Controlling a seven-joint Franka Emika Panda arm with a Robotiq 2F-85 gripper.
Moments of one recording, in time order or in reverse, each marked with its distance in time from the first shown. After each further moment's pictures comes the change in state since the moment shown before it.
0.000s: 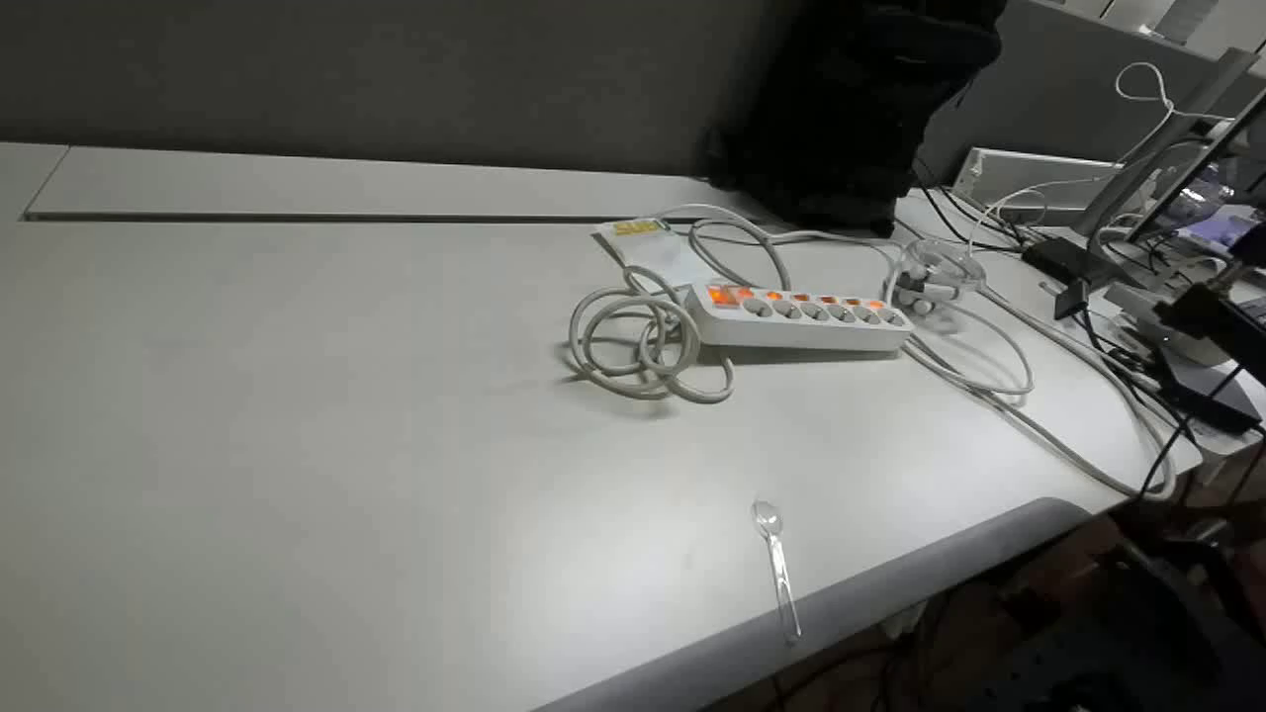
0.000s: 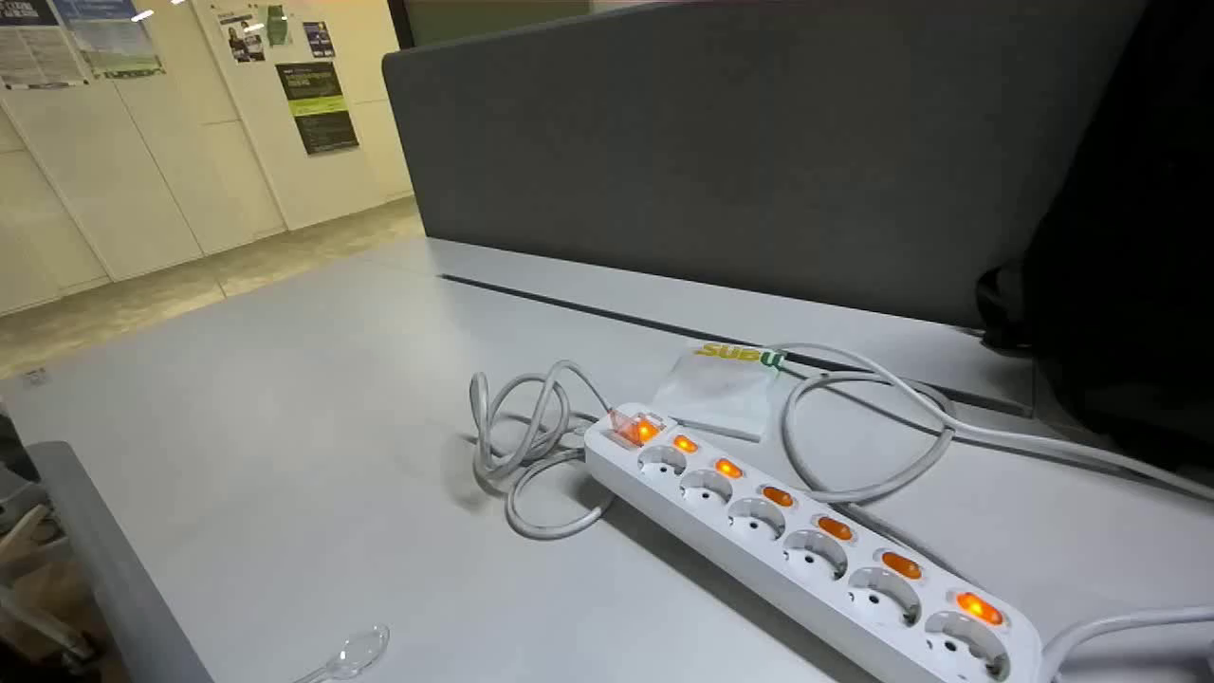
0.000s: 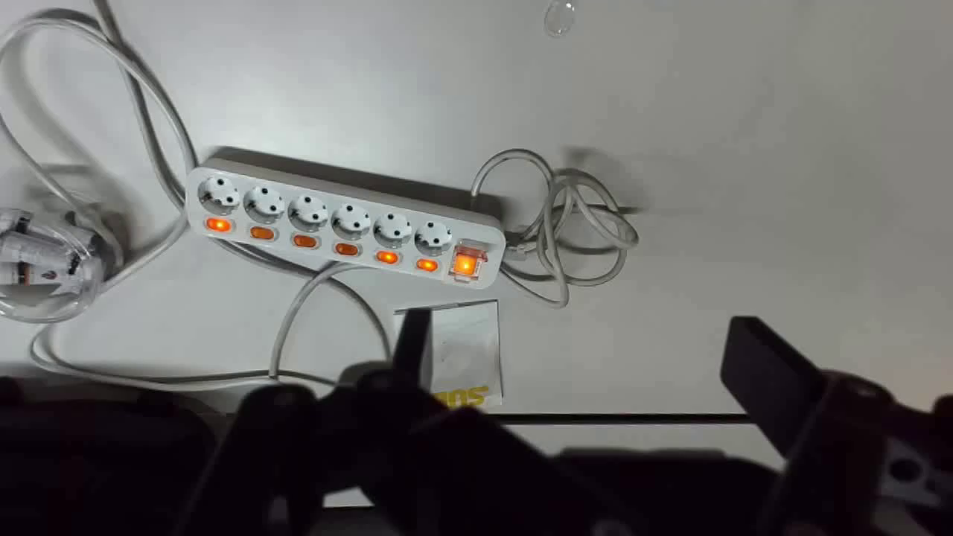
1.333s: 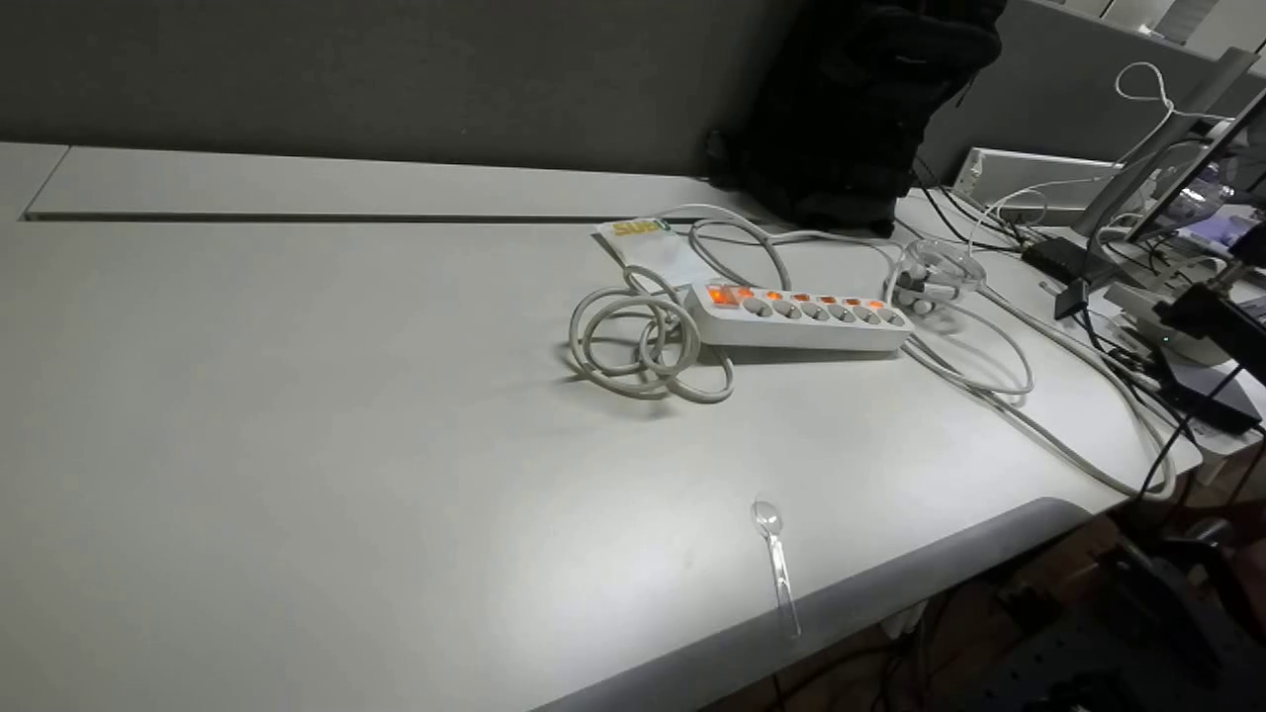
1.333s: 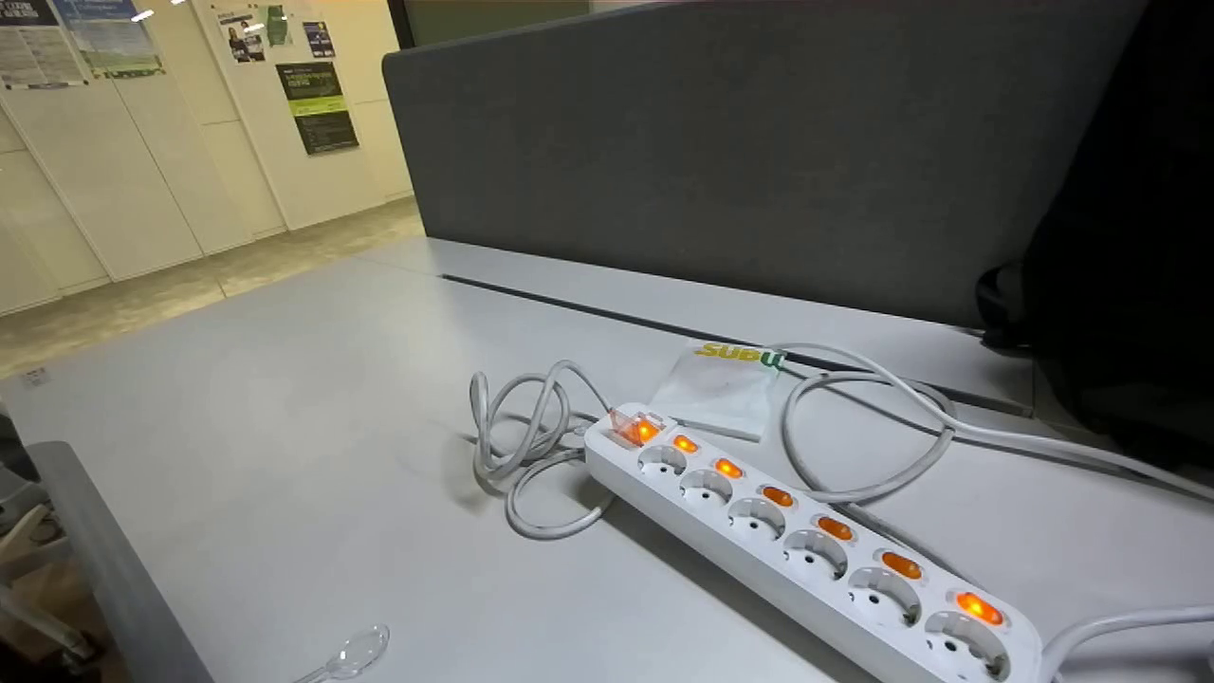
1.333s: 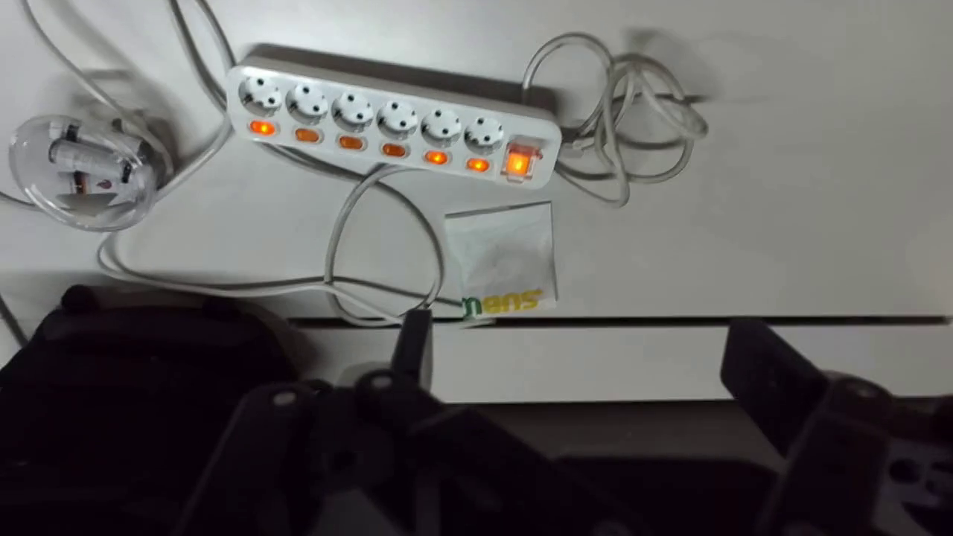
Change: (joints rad) arm -0.032 0.026 0.013 -0.041 0.007 0.245 0.023
